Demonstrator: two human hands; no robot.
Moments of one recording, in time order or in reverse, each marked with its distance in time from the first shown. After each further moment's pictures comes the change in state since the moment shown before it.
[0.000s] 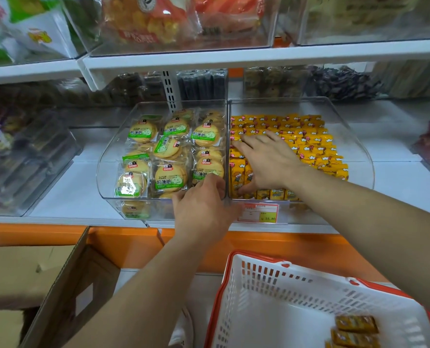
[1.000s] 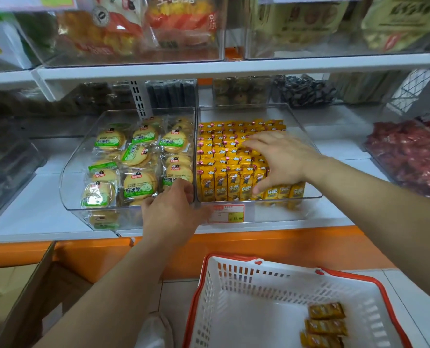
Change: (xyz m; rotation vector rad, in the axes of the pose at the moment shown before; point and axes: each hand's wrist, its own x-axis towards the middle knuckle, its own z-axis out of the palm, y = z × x) left_hand 0.000 0.003 -0.007 0.001 -0.058 -0.015; right_hand -0.063 0.079 -0.021 0.177 -0.148 0.054
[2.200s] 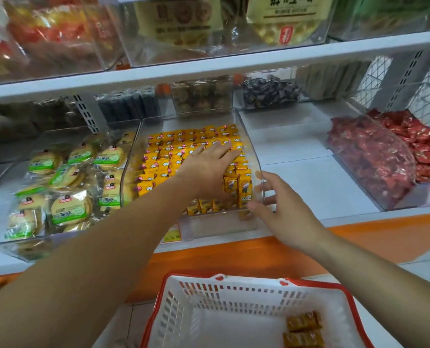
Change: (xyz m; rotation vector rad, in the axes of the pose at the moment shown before) left_hand 0.113 0.149 0.092 0.646 -0.155 0.759; right_hand -0.126 0.013 0.071 1.089 0.334 0.416
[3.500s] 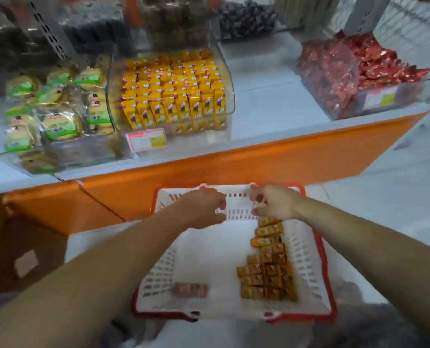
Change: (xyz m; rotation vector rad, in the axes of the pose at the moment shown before) left_hand -0.181 0.129 0.071 -0.396 -0.461 0.020; right_hand -0.131 0.061 0.006 -0.562 -0.602 0.216
